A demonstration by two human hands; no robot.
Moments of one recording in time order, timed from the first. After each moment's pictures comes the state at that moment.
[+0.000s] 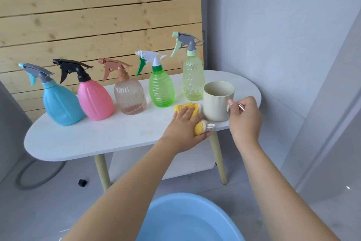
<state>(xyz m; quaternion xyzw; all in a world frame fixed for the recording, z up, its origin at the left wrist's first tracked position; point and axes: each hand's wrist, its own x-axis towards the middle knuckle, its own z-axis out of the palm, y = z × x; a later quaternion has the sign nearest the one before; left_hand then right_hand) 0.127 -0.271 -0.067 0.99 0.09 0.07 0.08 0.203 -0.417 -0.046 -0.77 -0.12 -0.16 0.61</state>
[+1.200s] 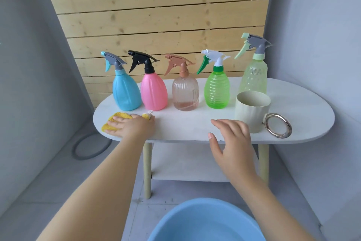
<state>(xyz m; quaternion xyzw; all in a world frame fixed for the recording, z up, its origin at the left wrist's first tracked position) -0.006 -0.113 -0.033 0.72 0.68 -0.04 0.11 0.102 -0.324 -0.079 -0.73 -0.45 -0.25 0.44</state>
